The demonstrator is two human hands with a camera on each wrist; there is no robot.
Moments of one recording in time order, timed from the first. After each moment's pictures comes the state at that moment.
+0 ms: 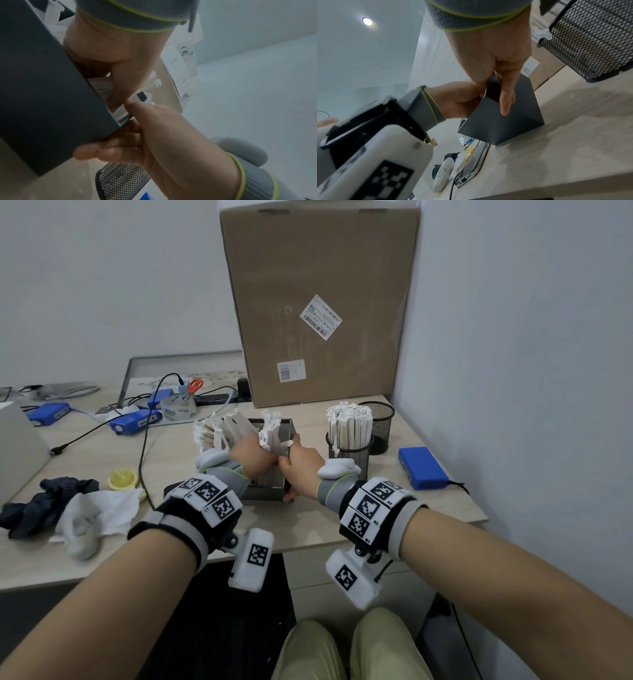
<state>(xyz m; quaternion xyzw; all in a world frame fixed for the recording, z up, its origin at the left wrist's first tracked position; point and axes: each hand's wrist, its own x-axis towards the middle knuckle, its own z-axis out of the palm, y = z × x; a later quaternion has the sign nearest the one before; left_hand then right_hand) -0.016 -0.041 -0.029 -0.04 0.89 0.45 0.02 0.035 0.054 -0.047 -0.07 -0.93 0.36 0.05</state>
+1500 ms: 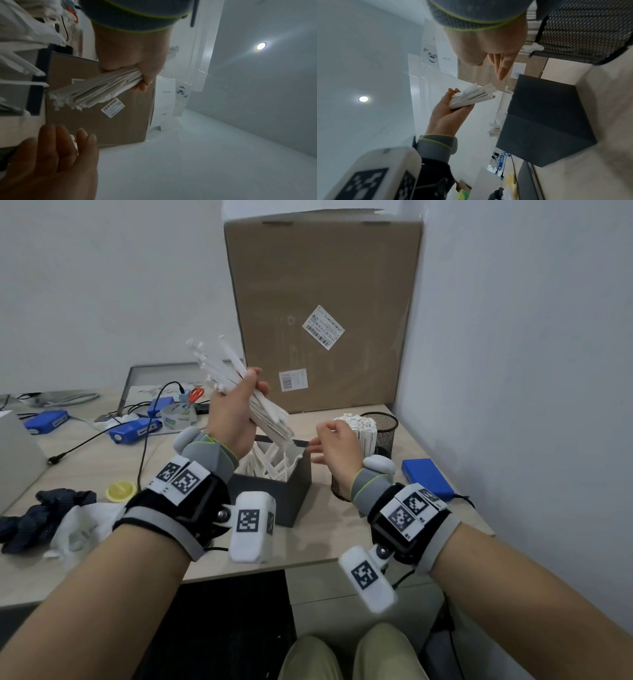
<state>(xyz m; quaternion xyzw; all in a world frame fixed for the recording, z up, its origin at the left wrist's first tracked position) -0.023 -0.042 0.039 0.09 0.49 0.87 0.01 0.029 0.094 -0.027 -0.12 -0.71 0.66 0.21</state>
